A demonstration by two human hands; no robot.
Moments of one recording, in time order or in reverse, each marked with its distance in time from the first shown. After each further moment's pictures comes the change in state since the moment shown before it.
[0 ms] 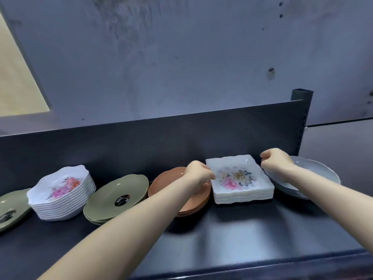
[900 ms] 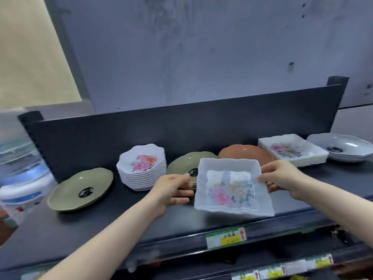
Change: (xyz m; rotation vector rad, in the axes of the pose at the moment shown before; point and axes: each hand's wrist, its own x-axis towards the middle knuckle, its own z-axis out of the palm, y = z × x) left_hand -0.133 -0.158 -0.296 -0.278 -0.112 -0.037; right_hand -0.256 -0.147 0.135 0.299 -0.229 0.076
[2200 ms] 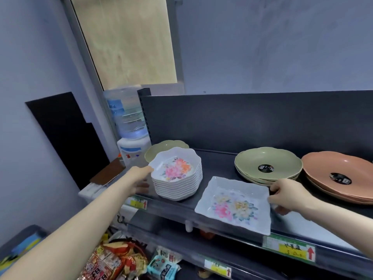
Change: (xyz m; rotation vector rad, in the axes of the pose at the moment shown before) left_hand -0.092 -0.038 -0.188 0.042 0.793 -0.277; right_hand 0.019 -0.019 0.134 -0.521 -0.367 -0.267
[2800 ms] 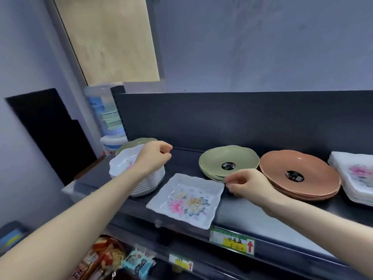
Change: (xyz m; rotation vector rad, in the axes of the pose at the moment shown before) left_hand -0.059 0.060 0.133 0.499 0.081 0.675; right_hand -0.014 0.026 -0.037 0.381 -0.004 -0.221
